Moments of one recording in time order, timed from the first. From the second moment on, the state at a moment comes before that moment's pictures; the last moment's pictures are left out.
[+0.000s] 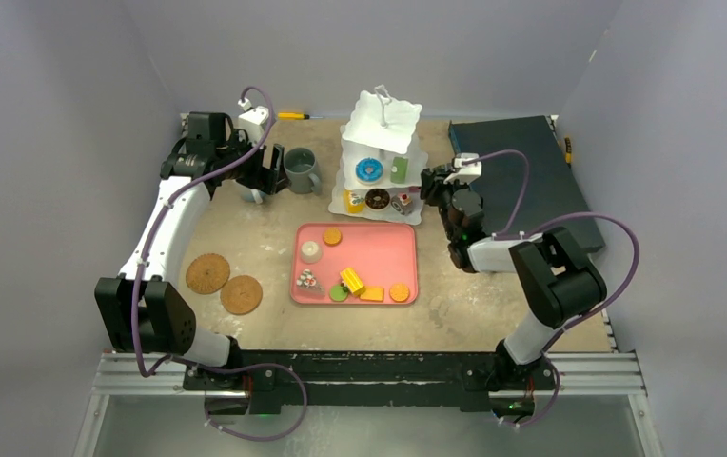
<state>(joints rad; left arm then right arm) -0.05 1.46 1.38 -0.67 0.49 0.20 0.41 1.67 0.64 0.94 0.27 0.26</state>
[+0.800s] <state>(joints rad) -0.06 1.51 1.47 -0.67 0.59 0.18 0.42 1.30 0.44 0.83 0.26 0.31</state>
